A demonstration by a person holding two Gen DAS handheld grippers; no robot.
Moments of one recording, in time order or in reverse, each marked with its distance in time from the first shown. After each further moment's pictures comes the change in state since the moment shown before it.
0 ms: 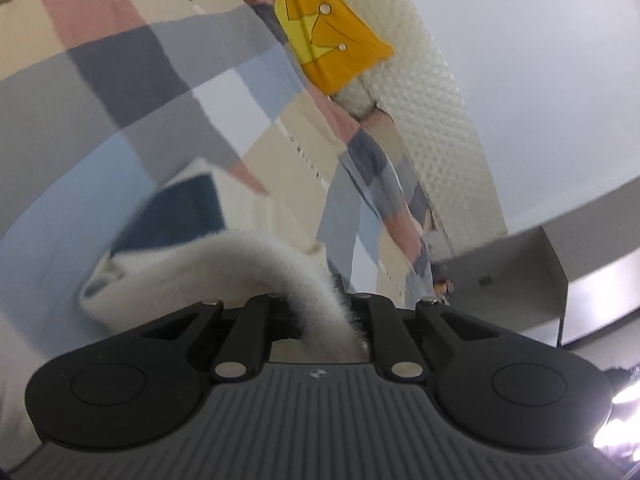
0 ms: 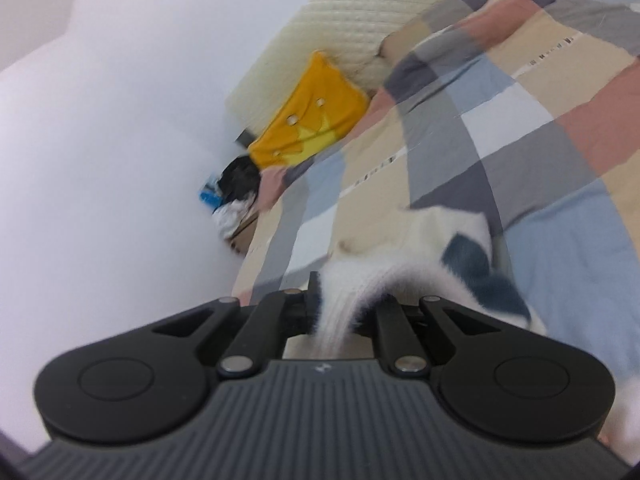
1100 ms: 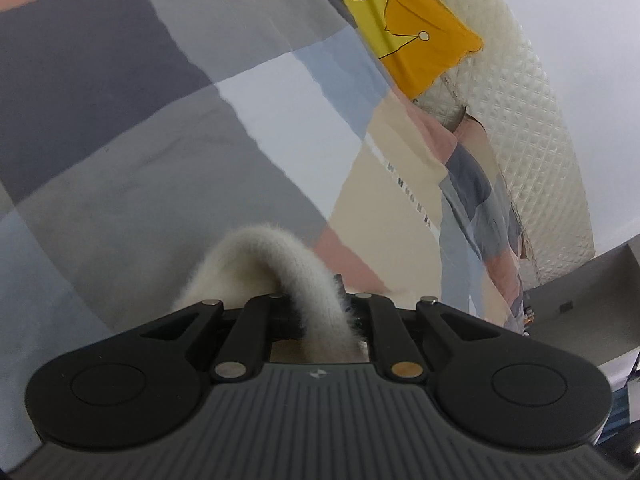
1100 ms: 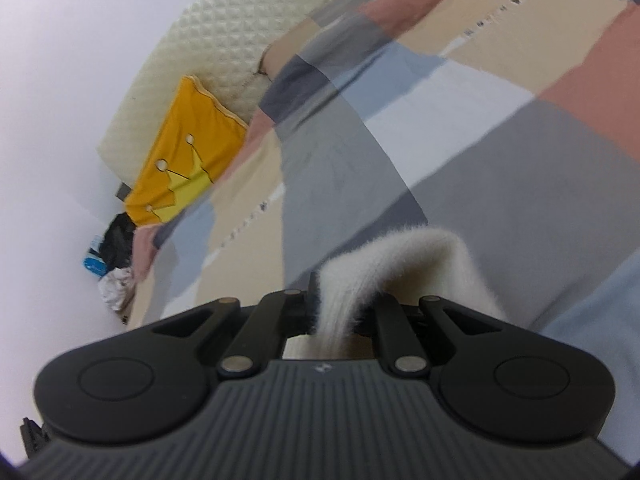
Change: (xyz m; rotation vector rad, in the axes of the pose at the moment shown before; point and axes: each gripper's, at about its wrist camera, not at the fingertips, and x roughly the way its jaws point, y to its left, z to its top) left arm 0.285 0.125 0.100 0.007 -0.014 0.153; right arm 0.220 -0.118 0.018 0.093 -0.105 -0.265
